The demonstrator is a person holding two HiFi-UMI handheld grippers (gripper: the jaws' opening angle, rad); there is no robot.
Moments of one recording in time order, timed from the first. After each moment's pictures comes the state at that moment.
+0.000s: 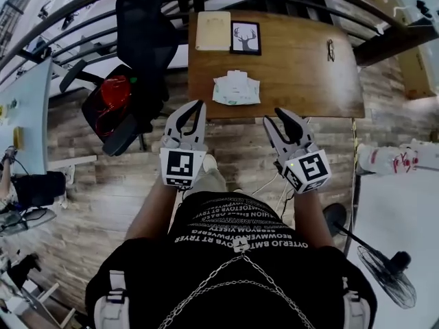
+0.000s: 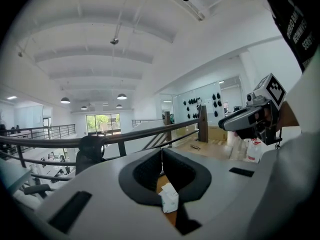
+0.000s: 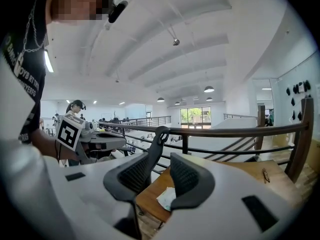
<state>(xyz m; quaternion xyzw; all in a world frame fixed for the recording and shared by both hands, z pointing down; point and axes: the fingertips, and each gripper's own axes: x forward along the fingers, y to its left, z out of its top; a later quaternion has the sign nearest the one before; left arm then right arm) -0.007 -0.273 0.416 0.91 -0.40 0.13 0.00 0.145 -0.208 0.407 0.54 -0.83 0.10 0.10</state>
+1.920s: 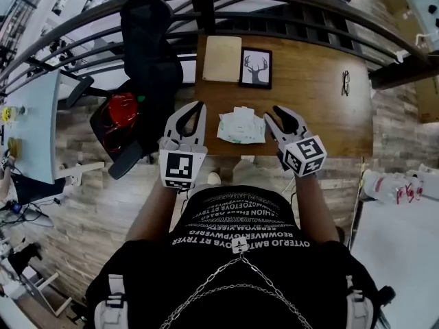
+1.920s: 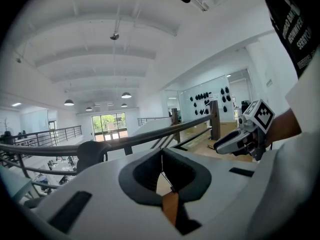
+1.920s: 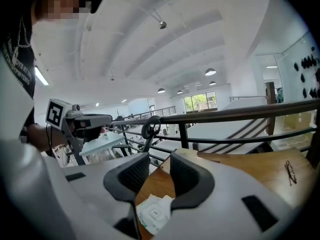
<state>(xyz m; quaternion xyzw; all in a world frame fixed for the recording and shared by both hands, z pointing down) 0.029 -0.422 0.406 0.89 -0.43 0.15 0.00 0.203 -0.390 0.483 0.49 -0.84 0.18 0.11</state>
